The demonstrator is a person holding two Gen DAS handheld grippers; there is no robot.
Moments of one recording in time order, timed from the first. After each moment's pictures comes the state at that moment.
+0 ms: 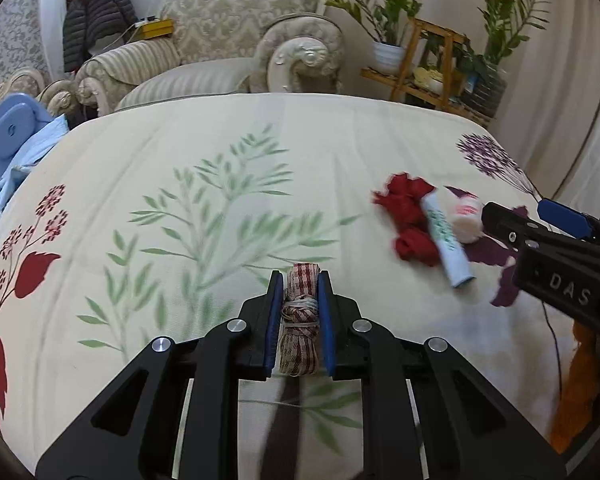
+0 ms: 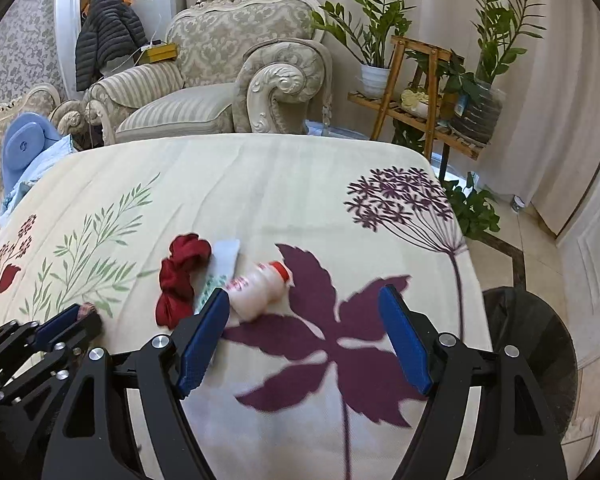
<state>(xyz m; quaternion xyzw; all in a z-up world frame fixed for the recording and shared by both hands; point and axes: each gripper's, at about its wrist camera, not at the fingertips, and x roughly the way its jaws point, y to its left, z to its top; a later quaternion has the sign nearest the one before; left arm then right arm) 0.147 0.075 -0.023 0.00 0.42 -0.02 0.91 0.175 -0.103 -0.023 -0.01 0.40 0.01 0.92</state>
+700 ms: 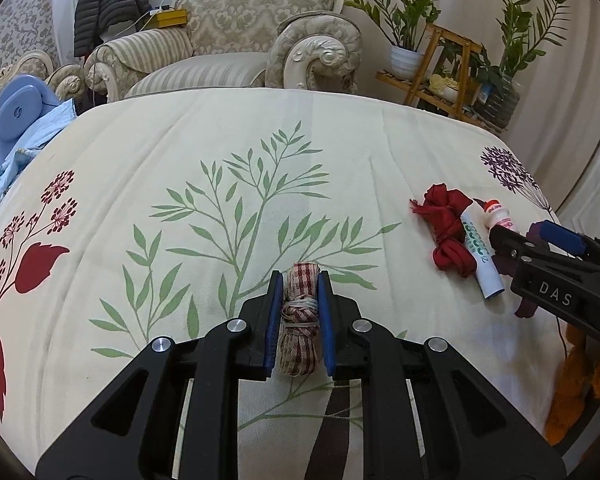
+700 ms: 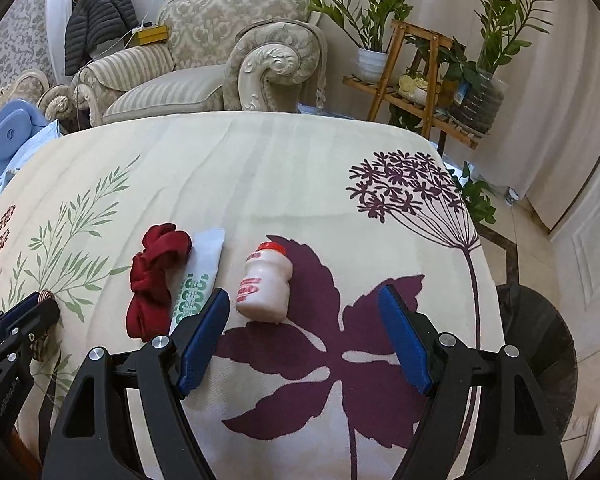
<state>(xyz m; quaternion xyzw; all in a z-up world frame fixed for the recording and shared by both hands) 0.156 0.097 -0.028 -0.02 0.42 -0.01 0.91 0.190 -0.100 -0.040 -0.02 0.42 0.00 0.90</state>
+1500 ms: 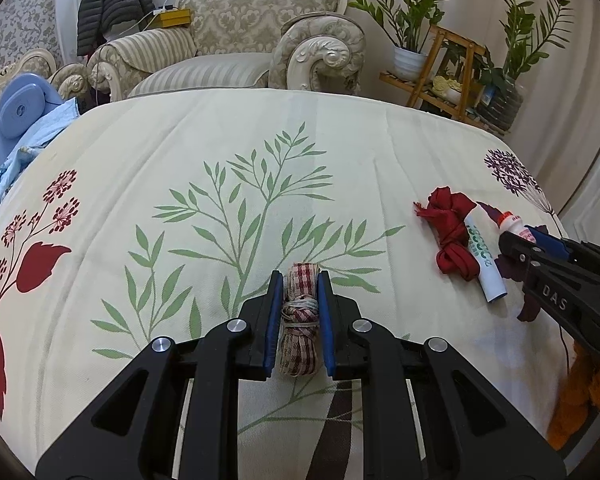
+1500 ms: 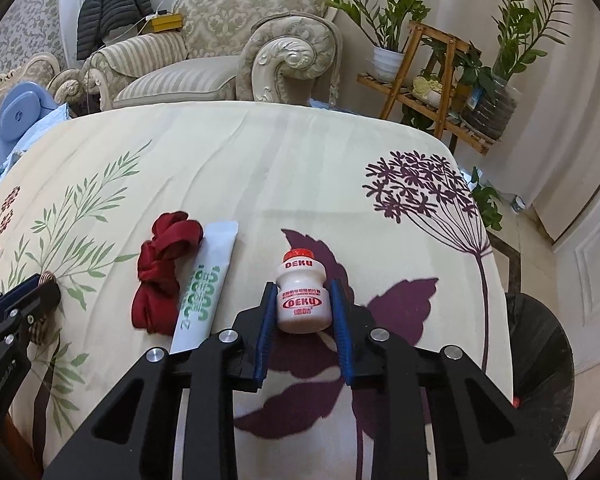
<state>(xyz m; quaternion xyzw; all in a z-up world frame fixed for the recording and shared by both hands) 0.156 0.097 -0.028 -0.02 0.42 -0.01 0.91 0.186 -0.095 -0.043 -0.04 0.43 0.01 0.90</state>
